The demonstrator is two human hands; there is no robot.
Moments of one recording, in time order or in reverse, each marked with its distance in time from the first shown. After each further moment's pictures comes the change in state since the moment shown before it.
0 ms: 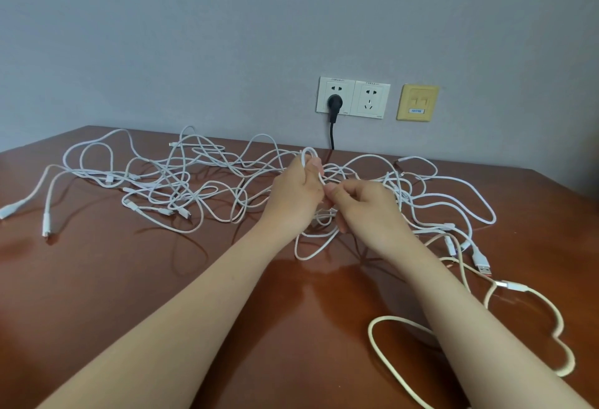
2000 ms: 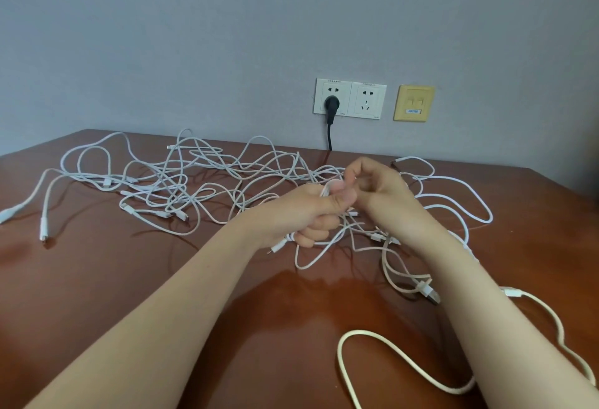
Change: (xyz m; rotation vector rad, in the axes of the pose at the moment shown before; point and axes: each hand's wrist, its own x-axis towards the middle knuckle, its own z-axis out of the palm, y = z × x) left_hand -0.012 0.023 -0.019 -0.326 -0.781 -0.285; right_hand 0.002 -0.005 -0.027 0.251 -0.125 0.021
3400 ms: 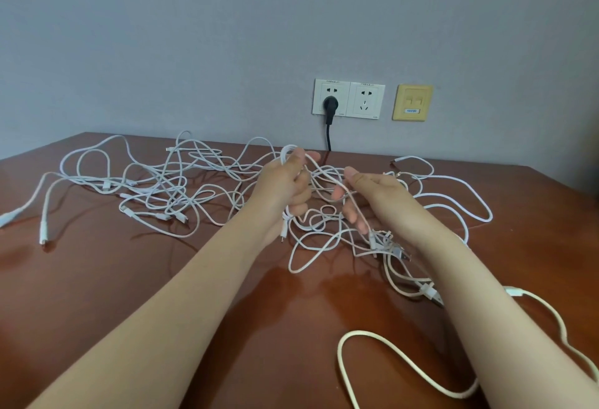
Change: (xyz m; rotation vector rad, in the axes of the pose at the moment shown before) left_hand 0.013 -0.003 -0.010 -0.501 0.488 0.183; right_hand 0.000 -0.004 0.000 0.161 -0.093 0.189
